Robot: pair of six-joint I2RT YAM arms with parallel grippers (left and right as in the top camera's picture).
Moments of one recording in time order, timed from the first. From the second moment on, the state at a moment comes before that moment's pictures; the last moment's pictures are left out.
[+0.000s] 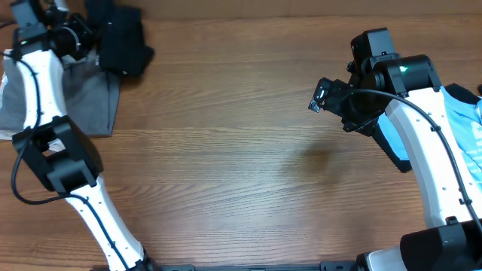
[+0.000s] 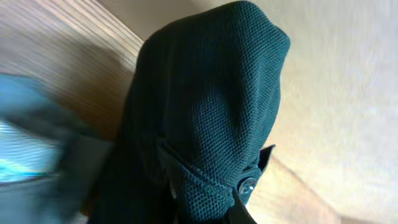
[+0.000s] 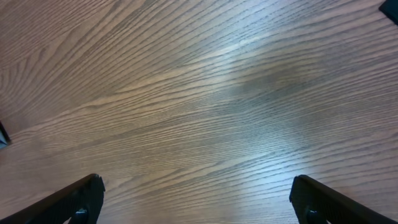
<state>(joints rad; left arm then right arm) 0.40 2.42 2.25 -0.62 0.63 -0.58 0.17 1.64 1.65 -1.34 -0.20 0.56</state>
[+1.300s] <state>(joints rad) 0.56 2.27 2.26 -0.82 0.47 -0.63 0.17 1.64 1.65 -1.37 -0.20 0.56</state>
